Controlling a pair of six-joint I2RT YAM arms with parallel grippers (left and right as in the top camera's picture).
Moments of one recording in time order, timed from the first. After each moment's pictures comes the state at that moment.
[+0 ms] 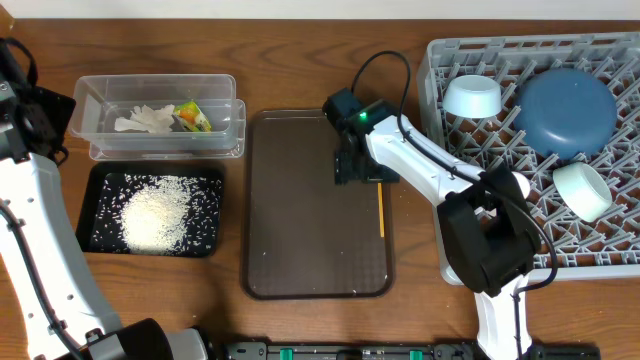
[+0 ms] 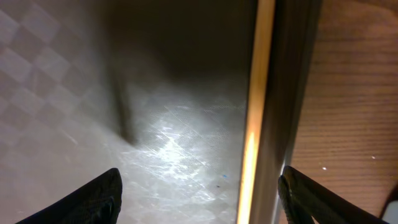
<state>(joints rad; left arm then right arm) 0.44 1.52 1.73 -1.18 -0.32 -0.78 0.59 2.14 1.63 -1.01 0.09 0.60</state>
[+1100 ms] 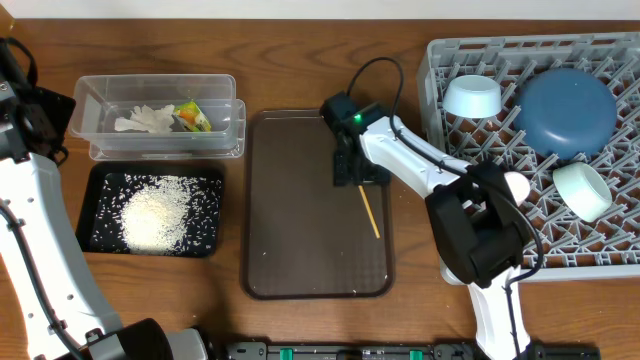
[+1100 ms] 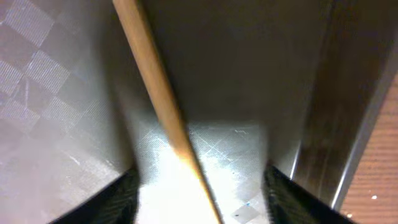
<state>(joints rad) 0.44 1.52 1.73 -1.18 -0.32 -0.78 0.59 2.21 1.64 -0.98 0.03 0.59</state>
